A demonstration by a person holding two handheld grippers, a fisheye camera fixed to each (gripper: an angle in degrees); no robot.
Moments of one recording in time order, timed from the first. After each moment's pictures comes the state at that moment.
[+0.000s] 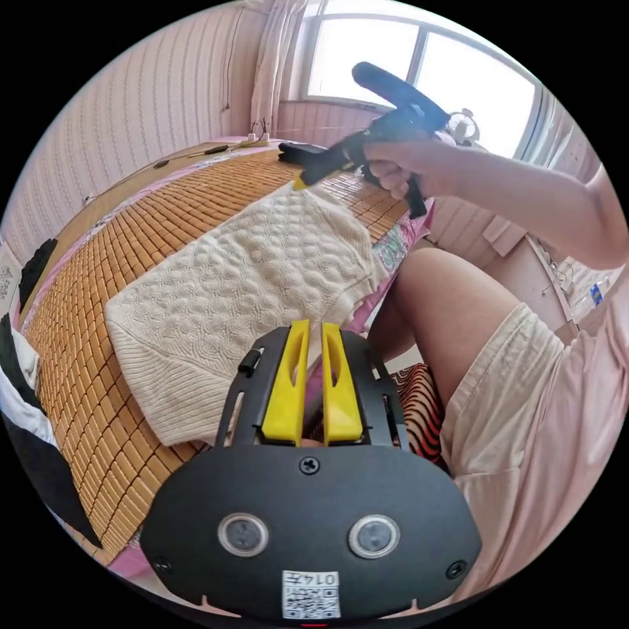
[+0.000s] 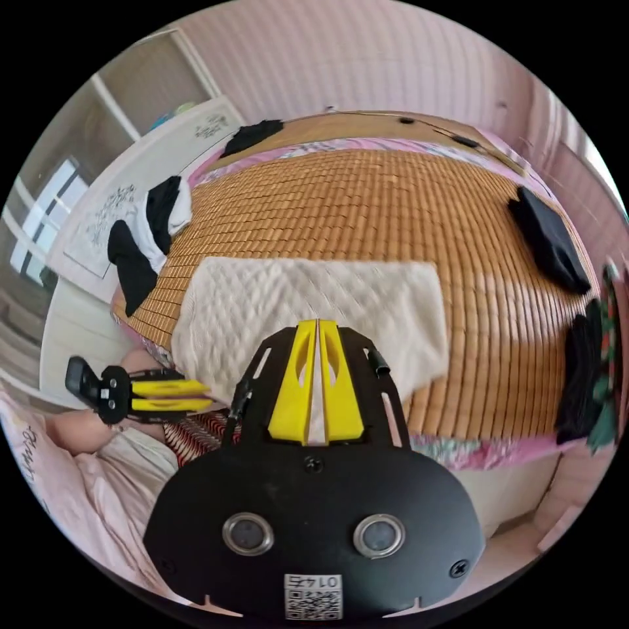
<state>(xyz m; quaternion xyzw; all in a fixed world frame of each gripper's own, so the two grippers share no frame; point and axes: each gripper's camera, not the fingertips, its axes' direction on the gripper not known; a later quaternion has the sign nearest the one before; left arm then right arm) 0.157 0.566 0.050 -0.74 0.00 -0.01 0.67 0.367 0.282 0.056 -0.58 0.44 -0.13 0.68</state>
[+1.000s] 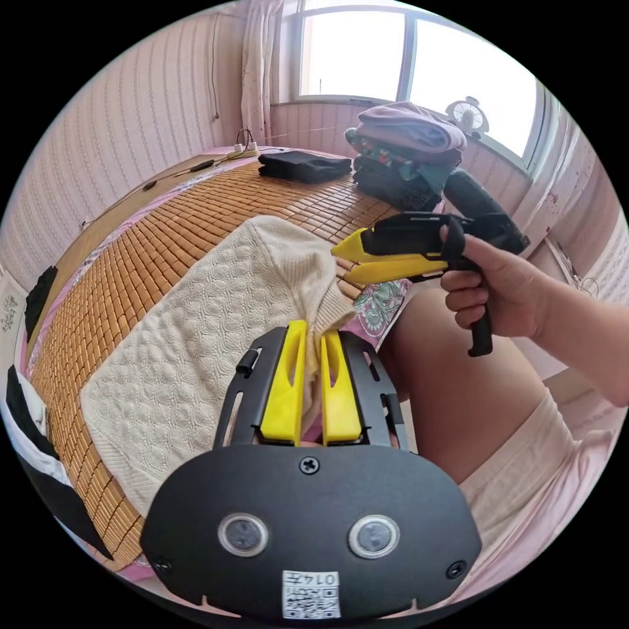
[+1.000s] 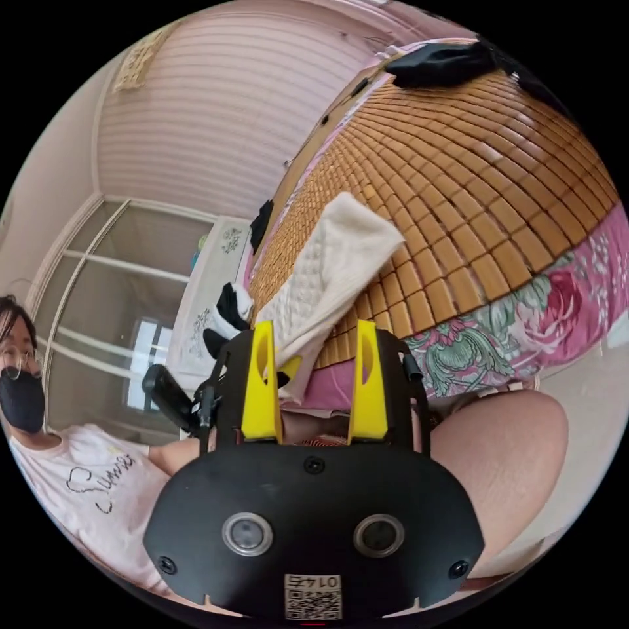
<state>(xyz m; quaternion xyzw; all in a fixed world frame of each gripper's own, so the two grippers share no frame) 0.249 0.630 0.124 -0.74 -0.01 0.03 0.67 0.453 0.172 -0.234 -0.39 0.33 0.18 0.84</state>
